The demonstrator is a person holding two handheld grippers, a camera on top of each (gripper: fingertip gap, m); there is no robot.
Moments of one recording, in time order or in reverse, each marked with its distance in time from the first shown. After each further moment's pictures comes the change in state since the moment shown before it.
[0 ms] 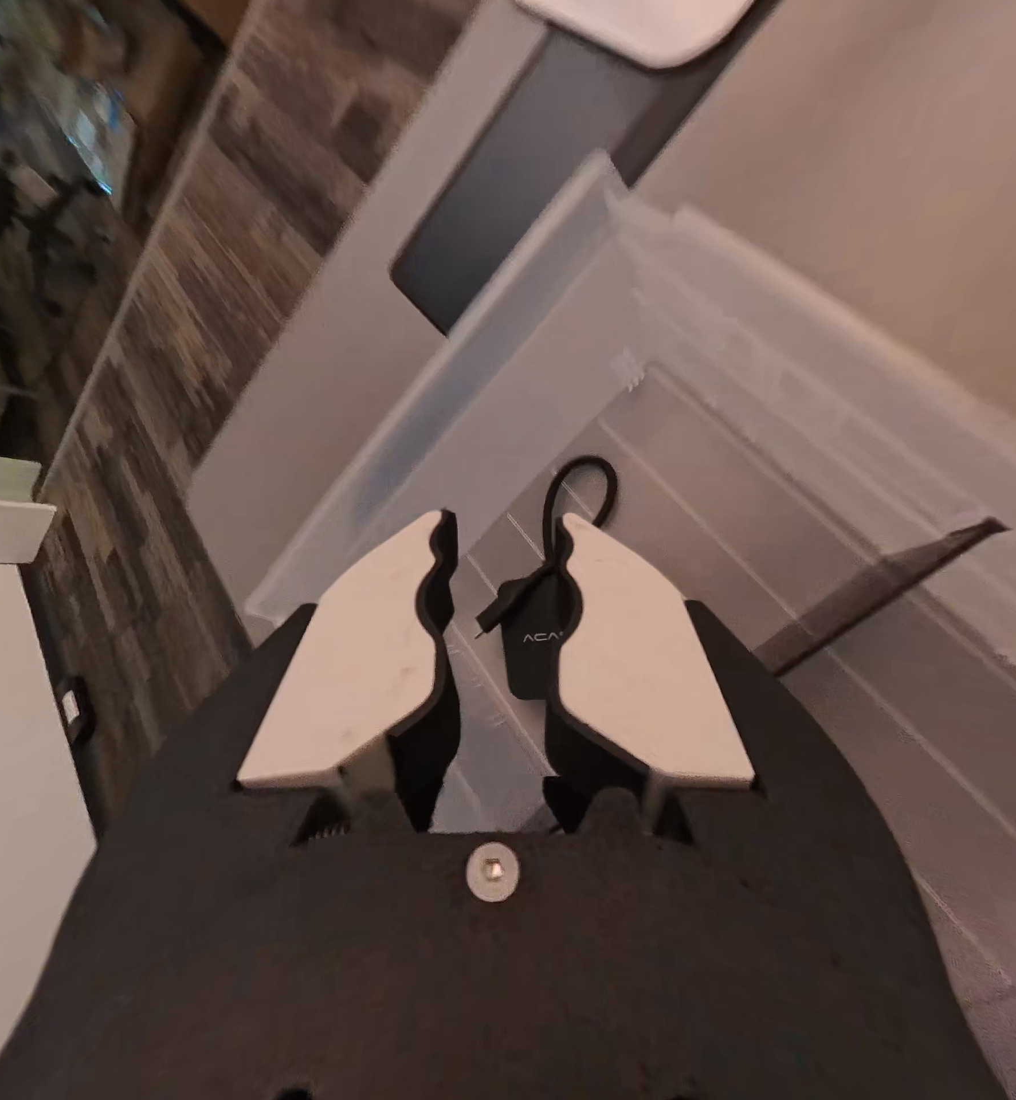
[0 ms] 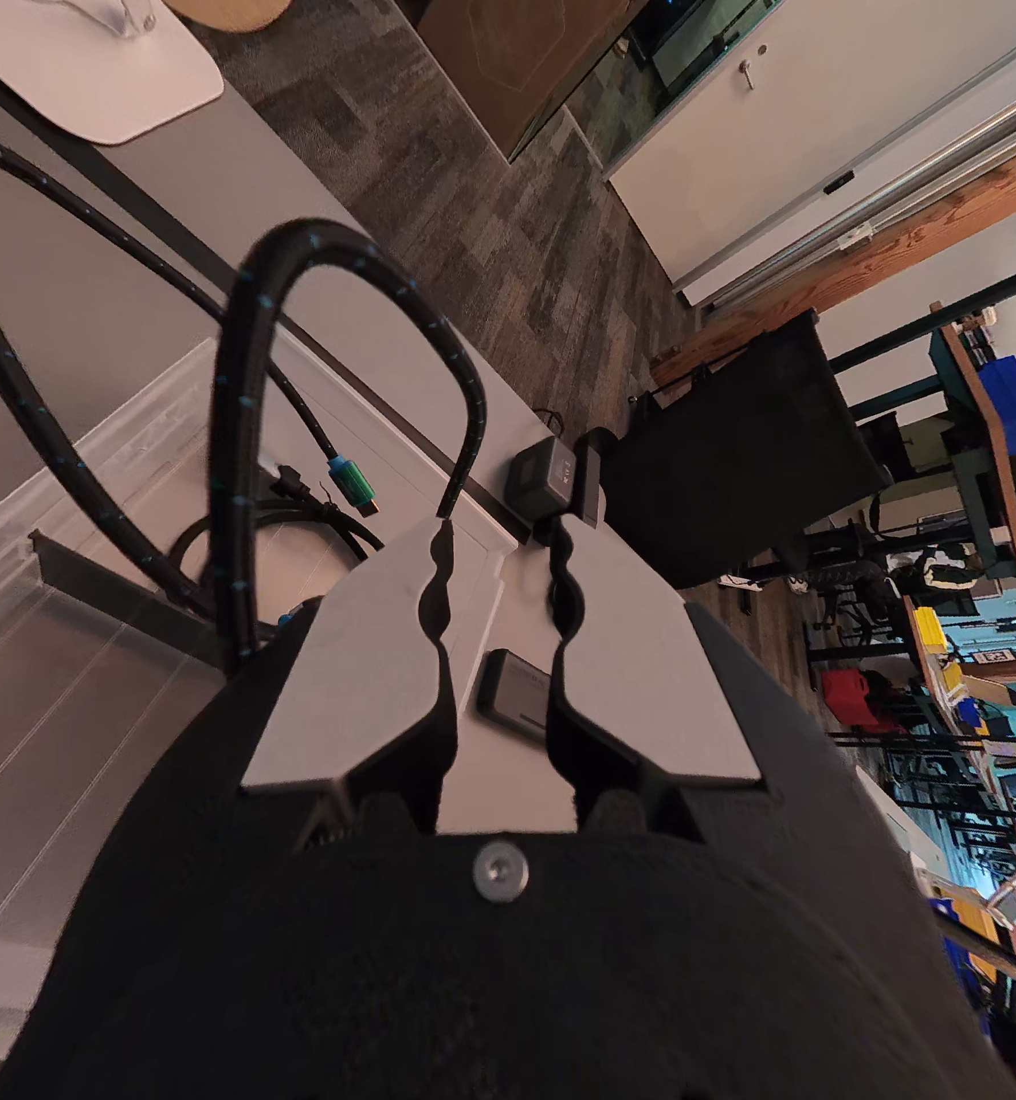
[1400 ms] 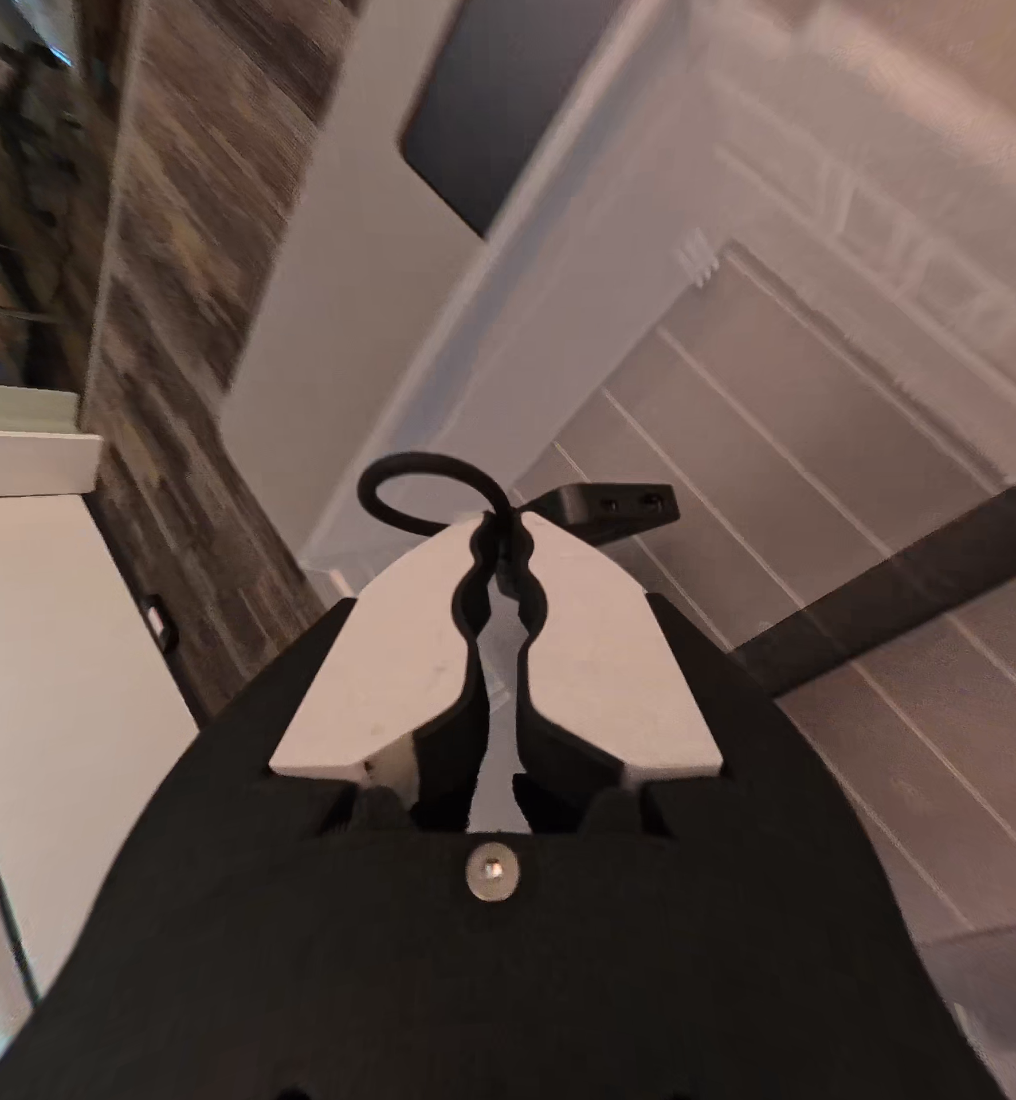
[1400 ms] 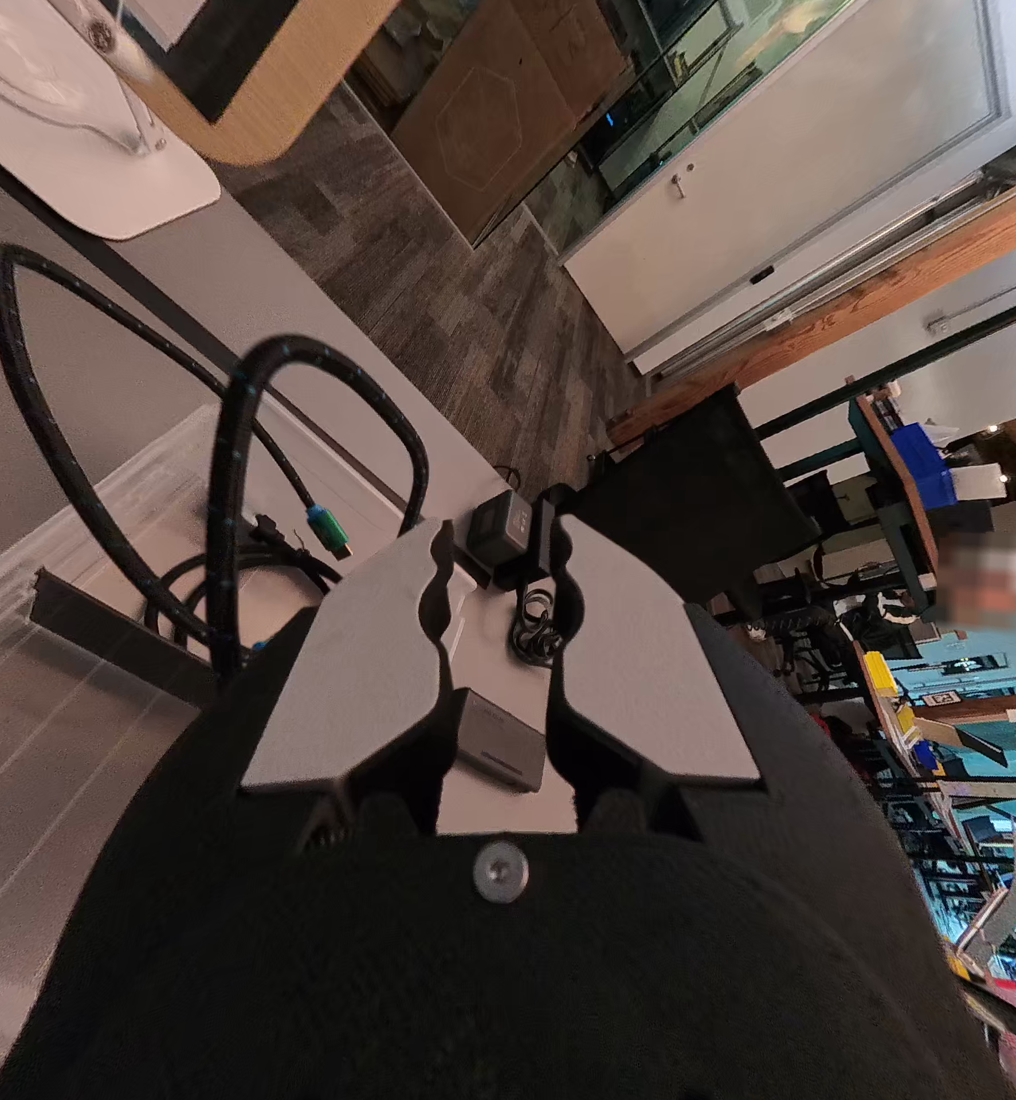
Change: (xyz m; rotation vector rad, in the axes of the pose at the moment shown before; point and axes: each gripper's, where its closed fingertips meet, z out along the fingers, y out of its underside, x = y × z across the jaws) left arm -0.025 0.012 -0.007 -0.170 -0.068 0.070; right arm 0.018 -0.027 -0.030 0.118 0.066 -0.028
